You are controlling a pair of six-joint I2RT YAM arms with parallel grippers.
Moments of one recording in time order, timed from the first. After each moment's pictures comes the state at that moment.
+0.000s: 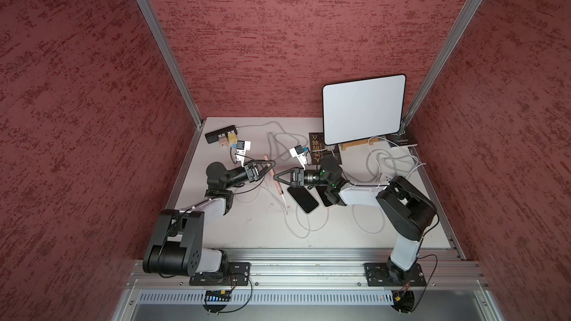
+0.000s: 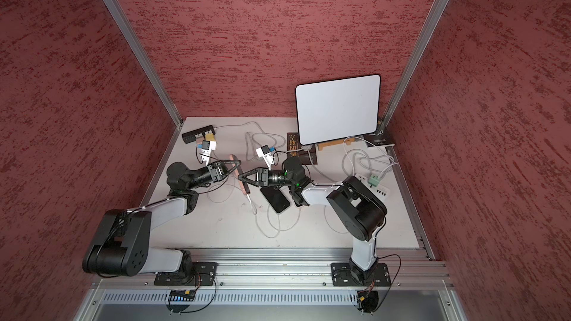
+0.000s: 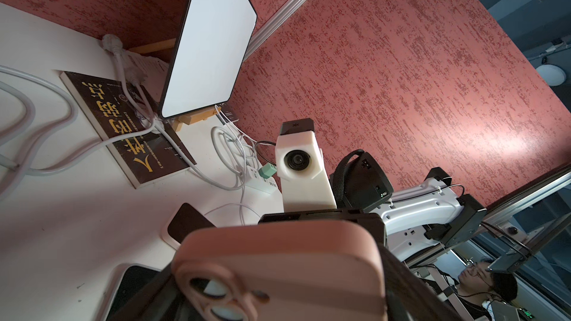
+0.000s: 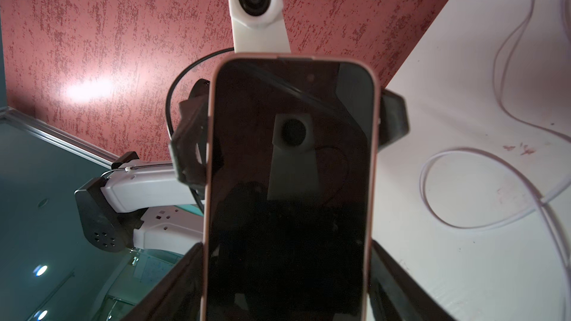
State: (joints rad) left arm -0.07 1.40 0.48 1.13 1.10 -1.08; right arm 0.72 1.84 0.92 1.03 -0.85 1.12
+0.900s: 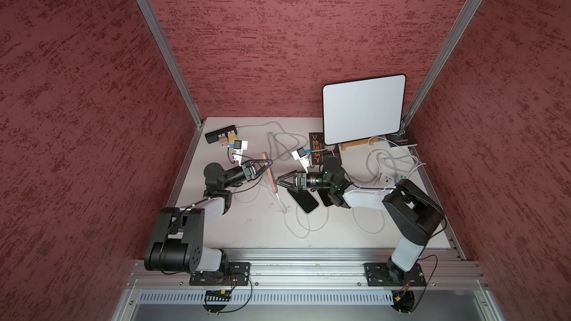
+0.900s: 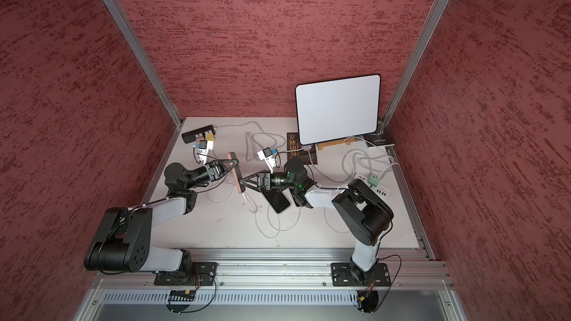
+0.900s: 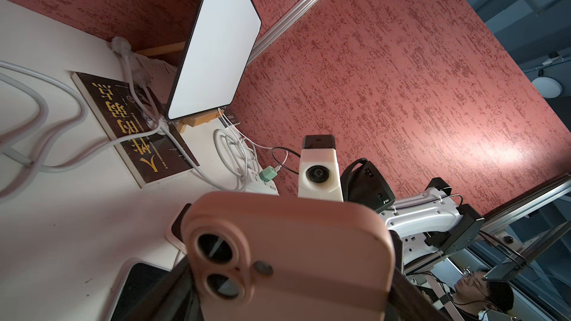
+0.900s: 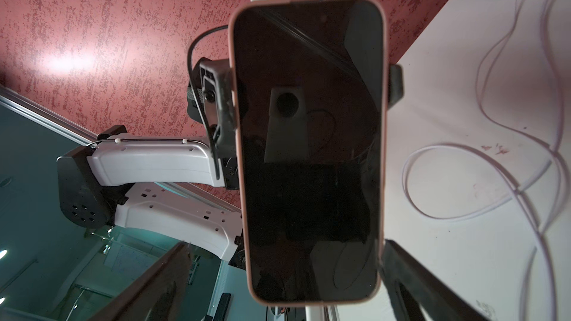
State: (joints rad) left arm -0.02 1.41 0.47 1.17 1.09 -1.10; right arm 0.72 1.77 0.86 0.94 -0.86 0.97
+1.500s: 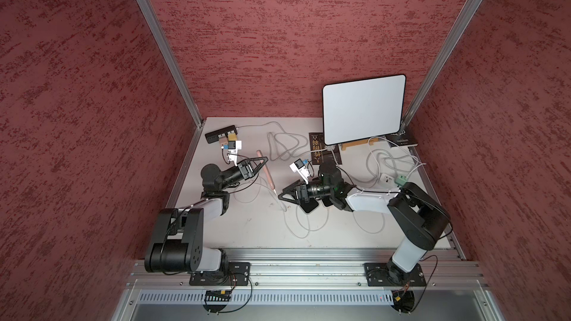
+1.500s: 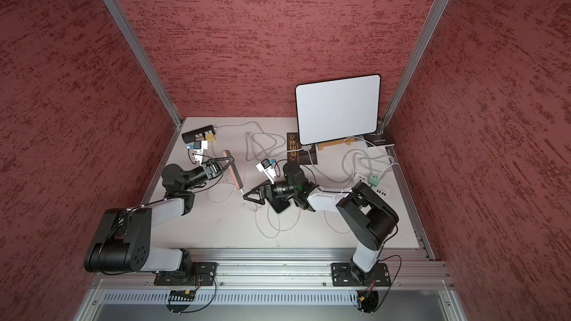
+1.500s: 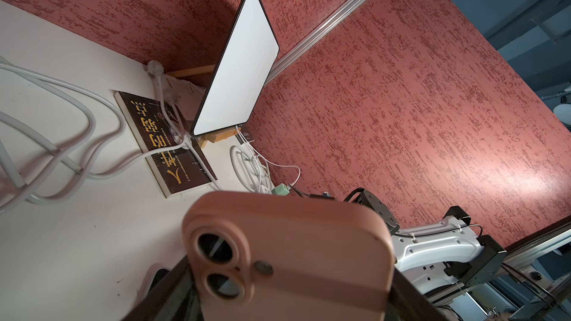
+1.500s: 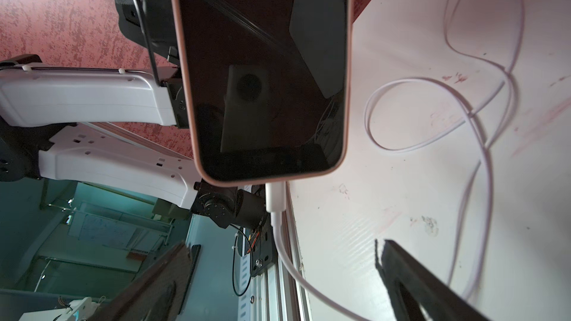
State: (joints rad) left arm 0.02 1.41 0.45 1.17 1.04 -1.10; right arm 0.75 1.73 0.82 0.63 -0.89 0.69
